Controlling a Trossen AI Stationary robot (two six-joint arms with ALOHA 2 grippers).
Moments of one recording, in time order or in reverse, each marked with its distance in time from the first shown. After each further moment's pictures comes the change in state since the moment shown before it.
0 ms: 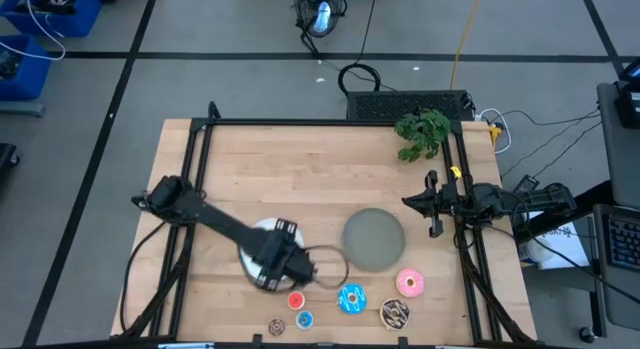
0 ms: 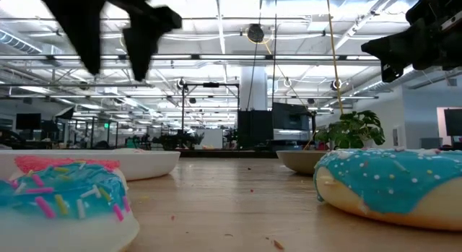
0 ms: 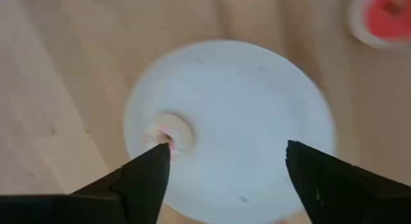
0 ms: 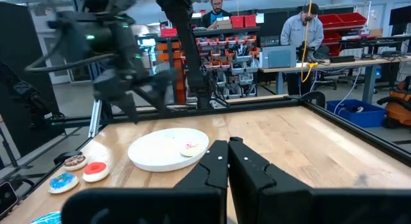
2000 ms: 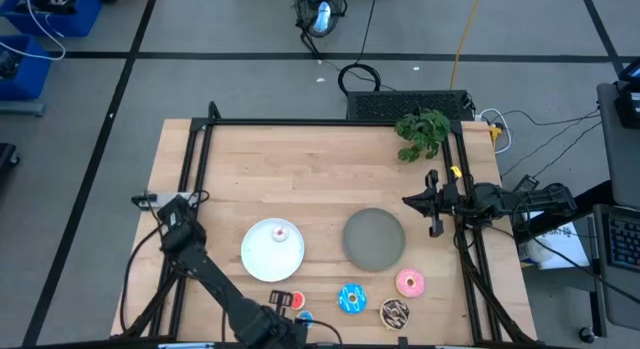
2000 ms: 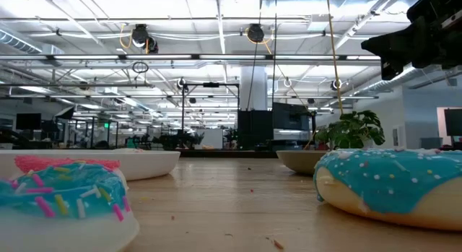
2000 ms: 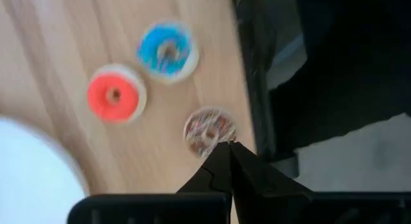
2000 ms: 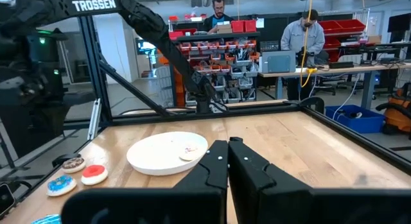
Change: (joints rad) left arm -0.296 0.327 0.498 0.050 0.146 -0.420; right arm 0.000 0.000 0.000 0.017 -0.003 -0.018
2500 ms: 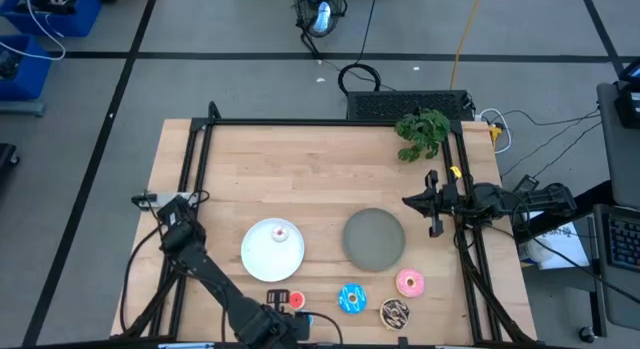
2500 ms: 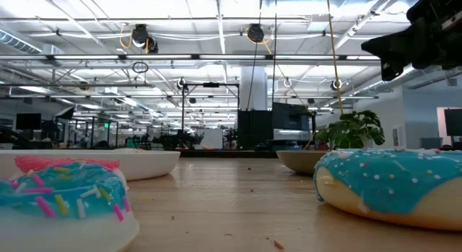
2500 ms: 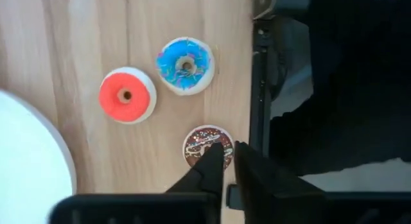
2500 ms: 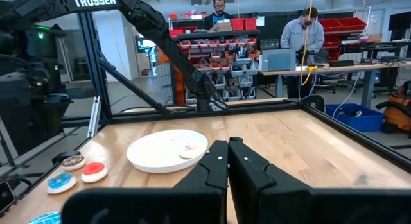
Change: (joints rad) left arm 0.000 -0.004 -0.012 0.015 -0.061 -0.218; right arm 0.000 0.000 0.000 -0.012 -0.001 0.000
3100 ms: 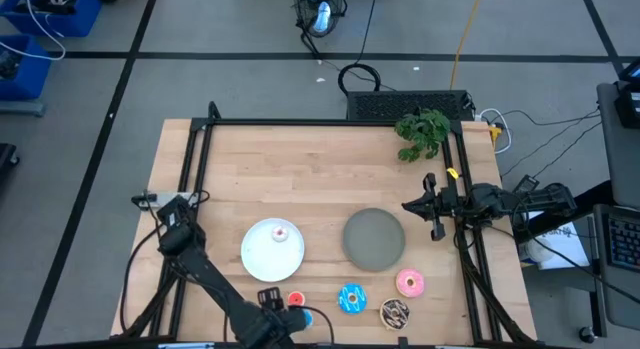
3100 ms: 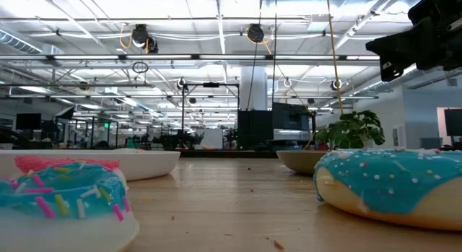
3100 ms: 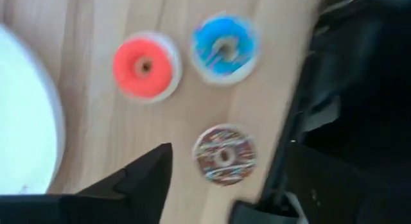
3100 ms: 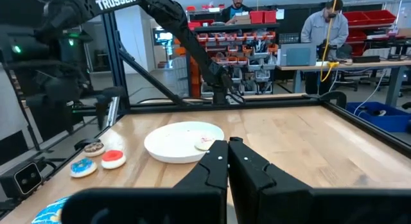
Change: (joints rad) left arm -0.019 0.000 -0.142 0.053 -0.055 -0.236; right arm 0.001 0.000 0.000 -0.021 -0.077 -0.003
